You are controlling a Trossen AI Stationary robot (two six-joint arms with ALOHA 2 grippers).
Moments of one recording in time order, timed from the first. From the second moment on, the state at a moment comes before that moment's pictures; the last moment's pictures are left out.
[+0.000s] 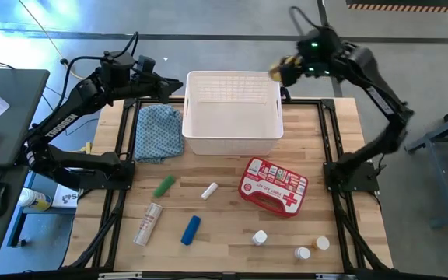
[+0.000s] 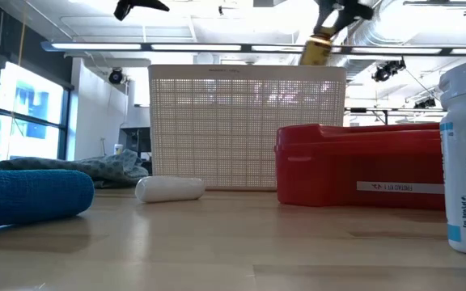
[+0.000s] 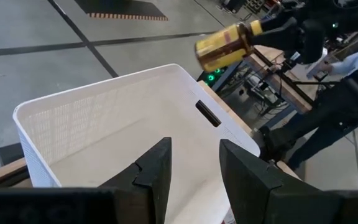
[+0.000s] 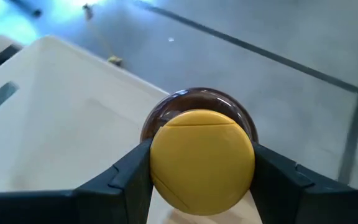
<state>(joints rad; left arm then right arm) 0.61 1.08 1.43 -0.68 0.11 -0.48 -0.69 1.50 1.96 -1.18 0.21 0.25</state>
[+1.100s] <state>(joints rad) 0.61 1.08 1.43 -0.73 0.13 -0.44 -0.64 2.06 2.01 -1.17 0.15 0.25</state>
